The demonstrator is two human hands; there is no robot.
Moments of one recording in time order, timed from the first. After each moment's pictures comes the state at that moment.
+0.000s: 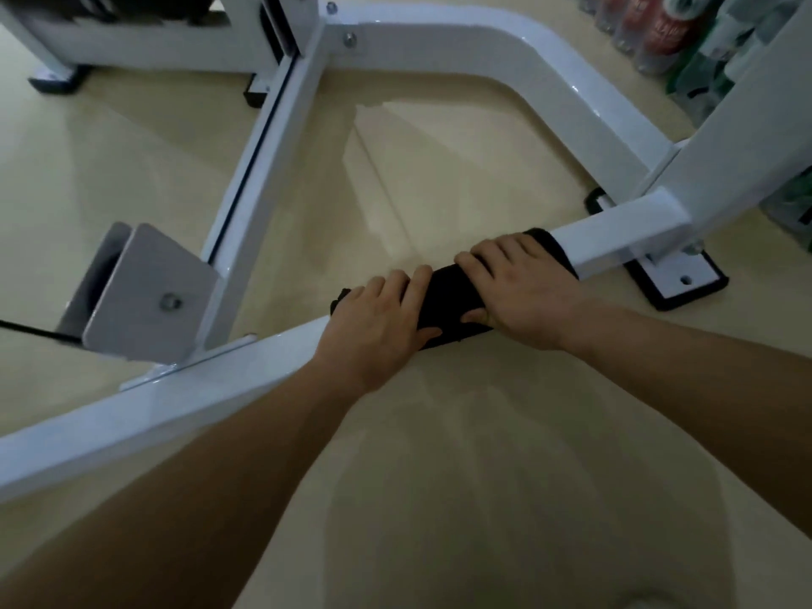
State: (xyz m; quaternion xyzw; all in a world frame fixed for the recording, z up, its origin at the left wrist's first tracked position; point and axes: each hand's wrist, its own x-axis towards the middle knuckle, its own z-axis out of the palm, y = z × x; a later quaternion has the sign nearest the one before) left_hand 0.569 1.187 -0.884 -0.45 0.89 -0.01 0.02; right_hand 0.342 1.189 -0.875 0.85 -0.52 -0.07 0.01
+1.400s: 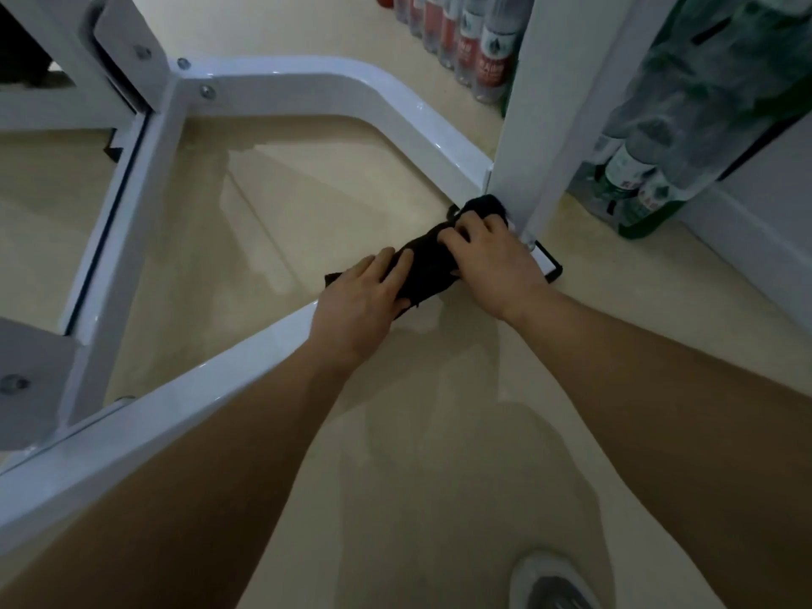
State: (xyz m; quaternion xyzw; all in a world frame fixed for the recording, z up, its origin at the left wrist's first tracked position) left_hand 0.439 1.169 -0.881 -0.37 0.93 0.01 -0.07; right_hand 0.236 1.213 -0.851 0.71 -0.70 0.00 -0.04
